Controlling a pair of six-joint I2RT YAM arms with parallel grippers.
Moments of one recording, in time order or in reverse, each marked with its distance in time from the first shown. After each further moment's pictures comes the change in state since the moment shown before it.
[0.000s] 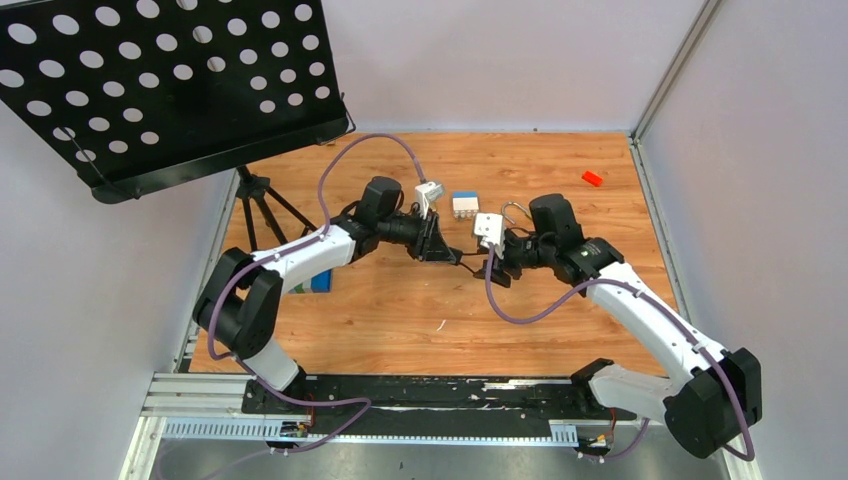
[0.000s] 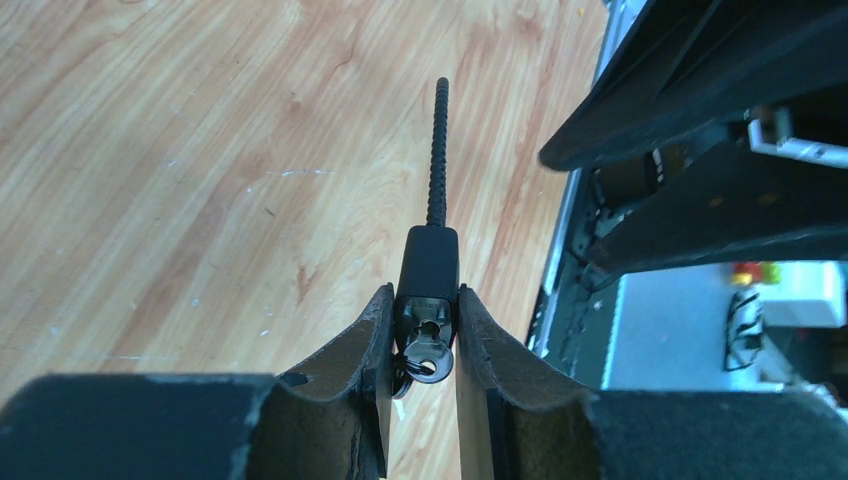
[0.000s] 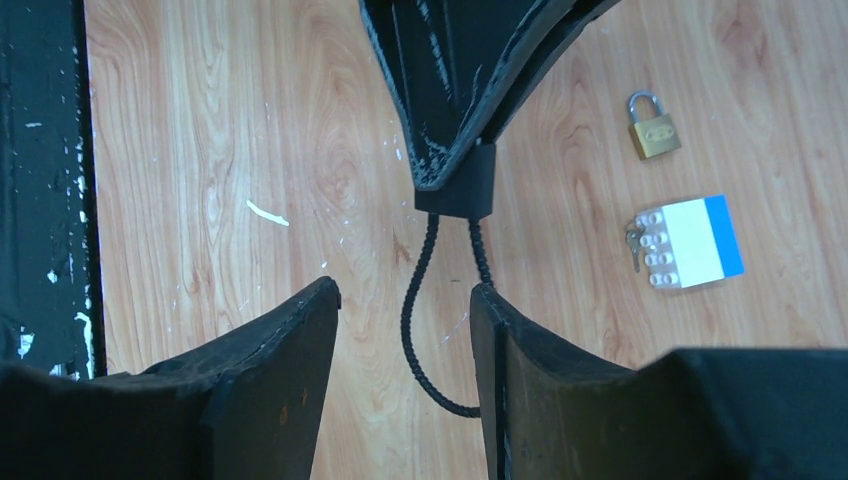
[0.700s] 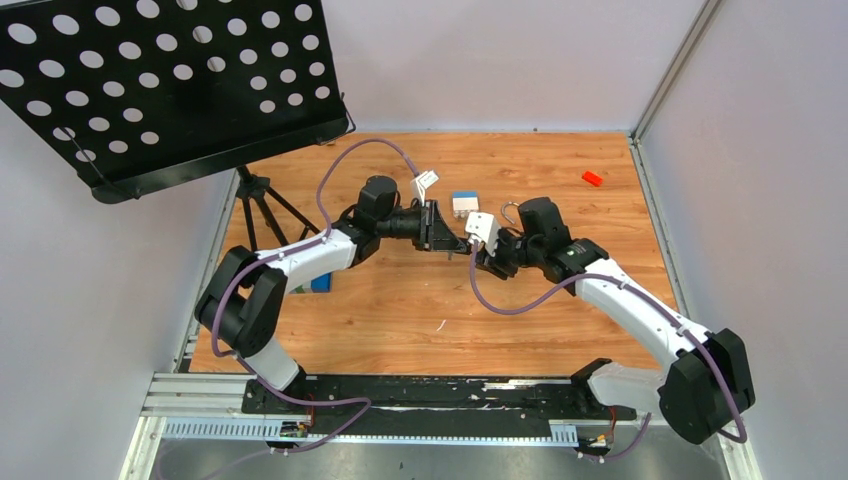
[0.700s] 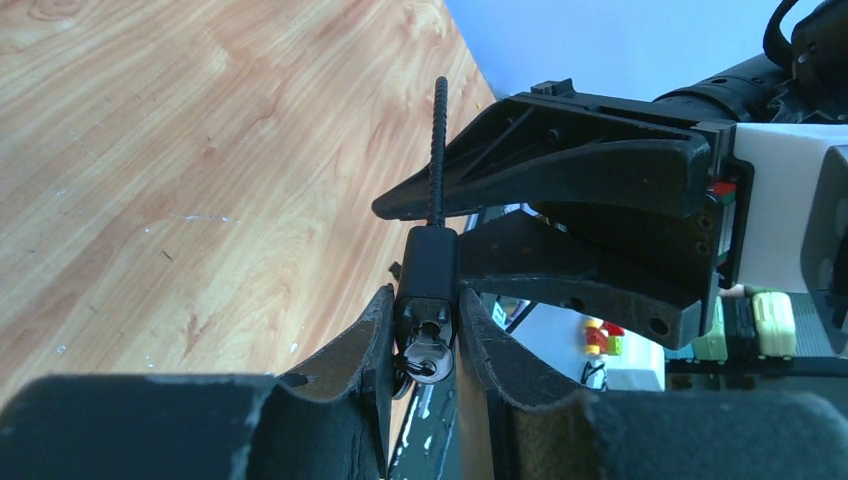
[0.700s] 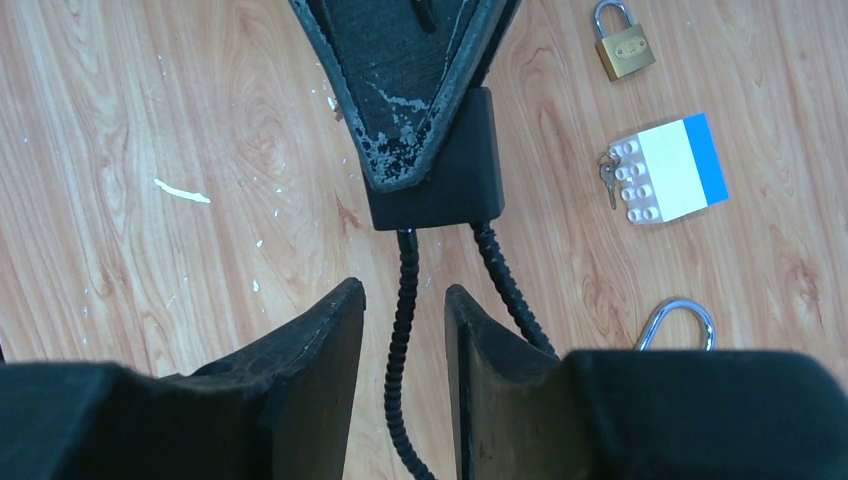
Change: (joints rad) left arm 0.001 0.018 -0.044 0.305 0.022 -0.472; right arm 0.026 0.064 -0.060 0.103 0.181 0.040
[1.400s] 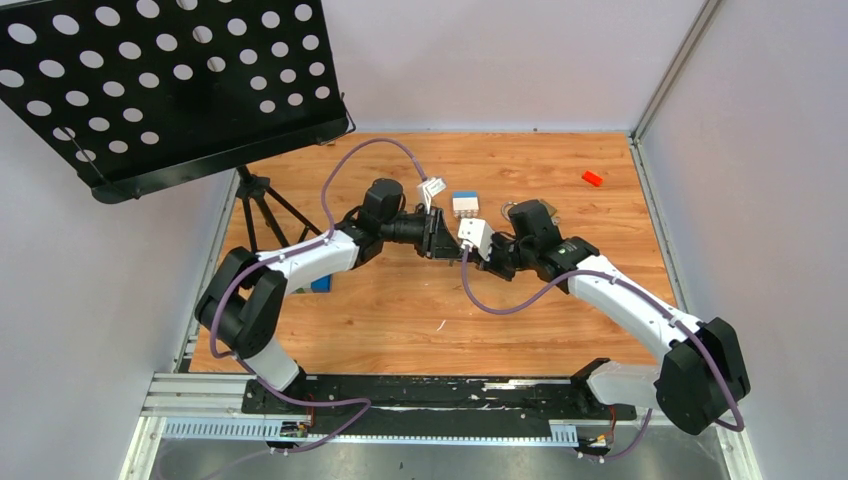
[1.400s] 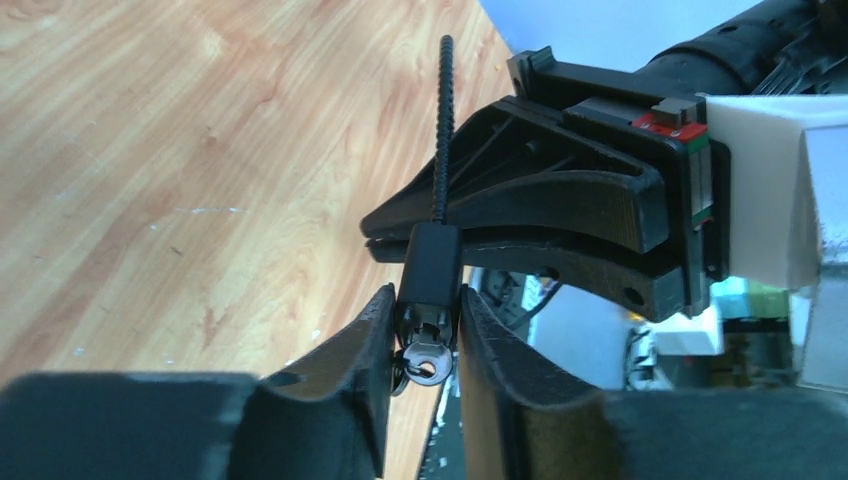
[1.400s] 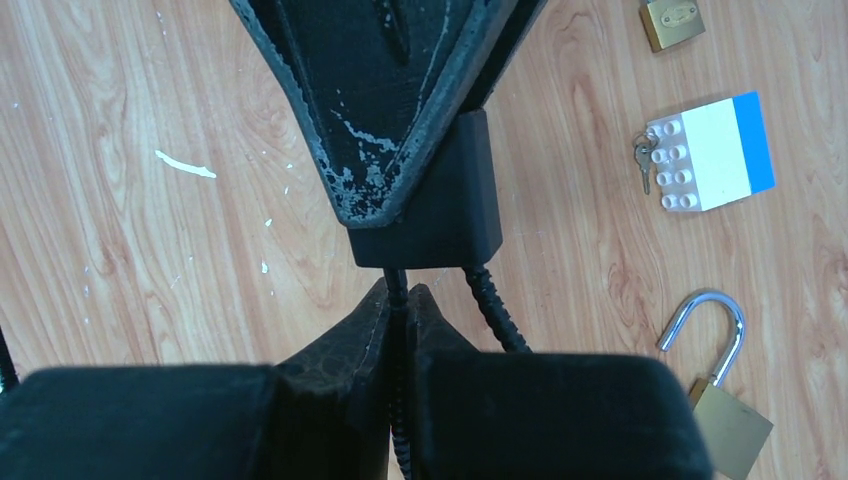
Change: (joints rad) left arm -0.011 0.002 -0.001 -0.051 0.010 0.116; right arm 0.047 0.050 0.009 -0.033 0.070 -0.015
